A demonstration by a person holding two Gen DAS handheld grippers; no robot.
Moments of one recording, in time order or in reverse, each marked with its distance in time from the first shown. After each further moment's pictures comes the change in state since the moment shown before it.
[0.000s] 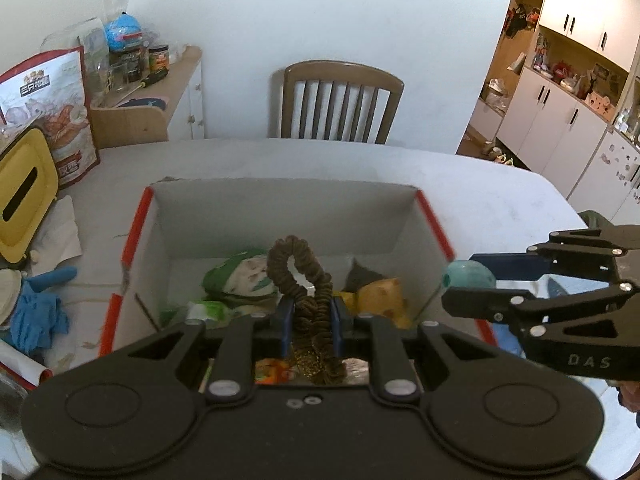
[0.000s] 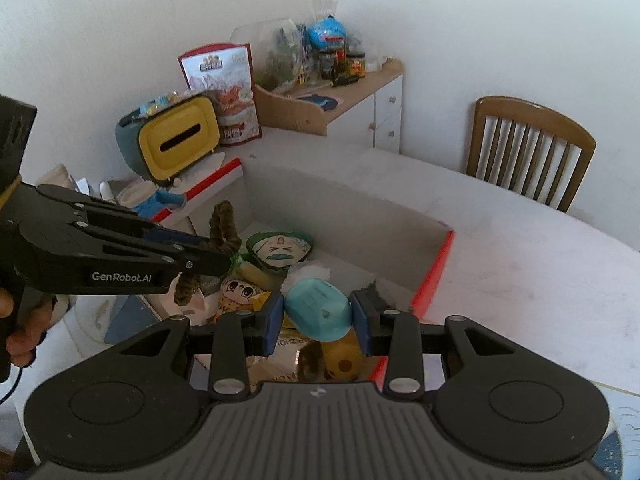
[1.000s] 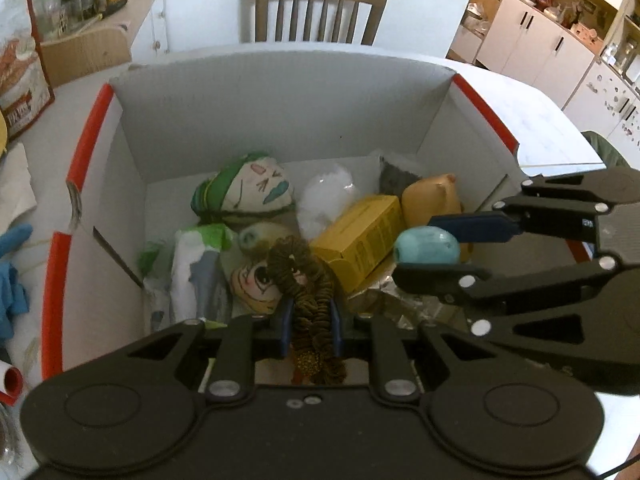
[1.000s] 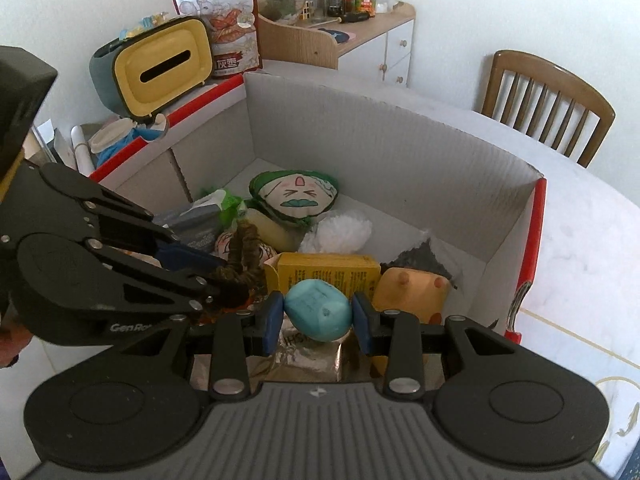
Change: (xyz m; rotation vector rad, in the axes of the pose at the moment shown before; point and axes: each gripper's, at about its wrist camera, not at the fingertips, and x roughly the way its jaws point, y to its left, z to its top) left arm 0.066 0.037 -0.031 0.081 0.235 -0.083; right arm 0.090 0.036 -0.014 -0.015 0.152 -0.042
